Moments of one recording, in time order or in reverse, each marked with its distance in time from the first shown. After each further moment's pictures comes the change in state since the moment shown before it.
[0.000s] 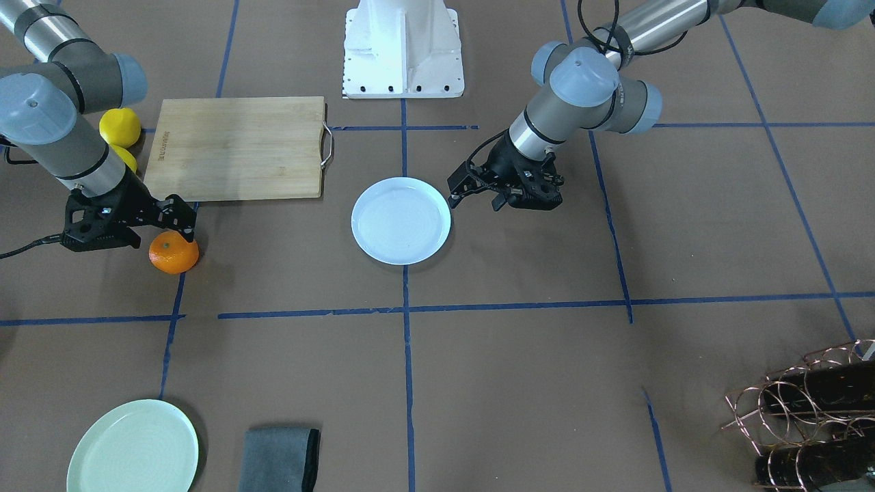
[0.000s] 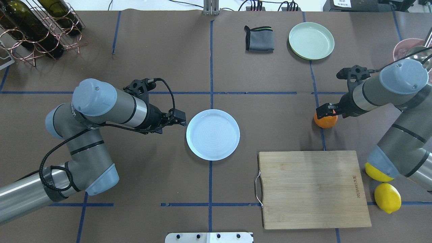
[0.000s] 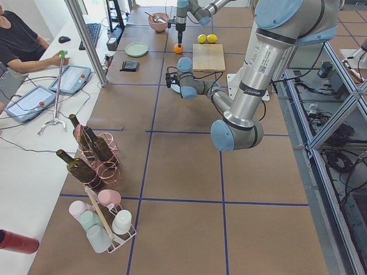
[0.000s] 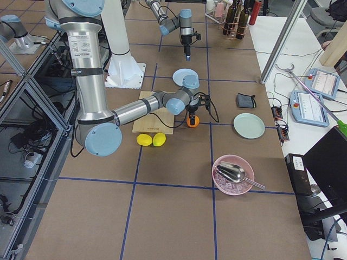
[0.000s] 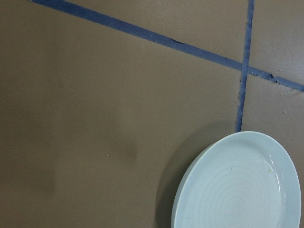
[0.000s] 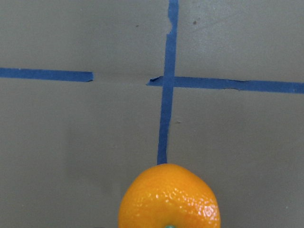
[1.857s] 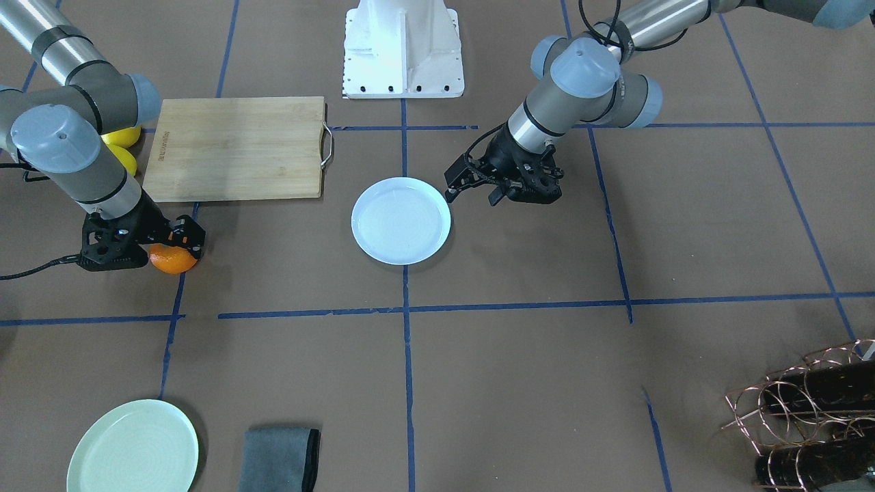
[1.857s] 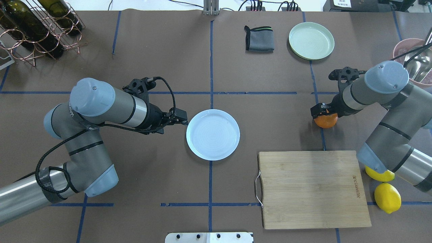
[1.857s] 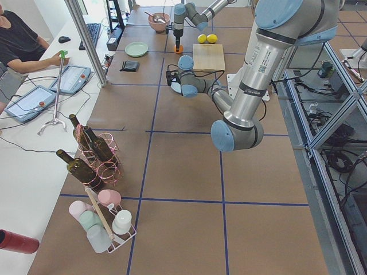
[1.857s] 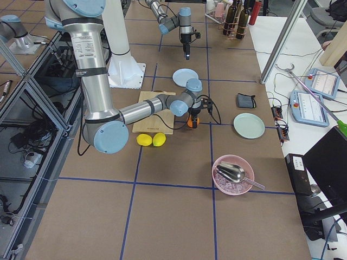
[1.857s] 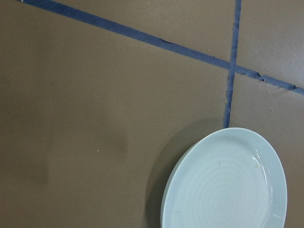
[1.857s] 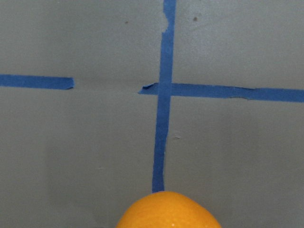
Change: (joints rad) left arm 0.001 0.002 -0.026 0.002 0.000 -0.027; right arm -0.016 0.050 -0.085 0.001 -0.016 0.001
